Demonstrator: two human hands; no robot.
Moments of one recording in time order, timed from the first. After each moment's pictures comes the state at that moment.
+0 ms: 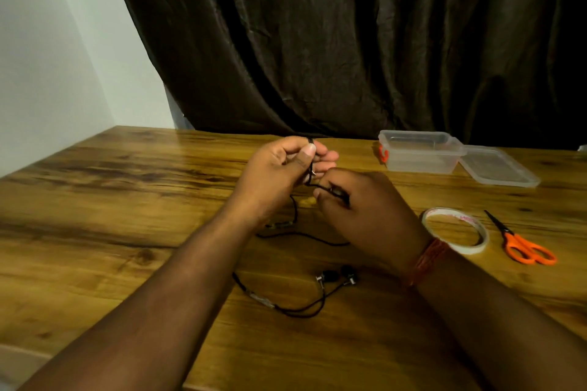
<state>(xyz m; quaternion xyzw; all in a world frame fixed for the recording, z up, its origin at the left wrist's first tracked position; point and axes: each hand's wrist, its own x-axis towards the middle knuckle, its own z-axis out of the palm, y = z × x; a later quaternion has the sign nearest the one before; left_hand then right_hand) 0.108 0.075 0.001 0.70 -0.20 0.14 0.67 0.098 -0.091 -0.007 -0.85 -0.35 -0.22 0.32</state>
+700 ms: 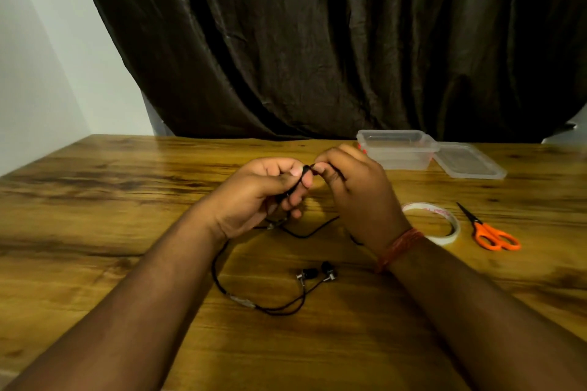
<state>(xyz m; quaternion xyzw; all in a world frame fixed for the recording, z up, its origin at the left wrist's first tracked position) 0.095 0.079 0.003 0.66 -0.26 -0.08 0.70 0.117 -0.102 -0.011 -0.81 -0.31 -0.35 0.35</state>
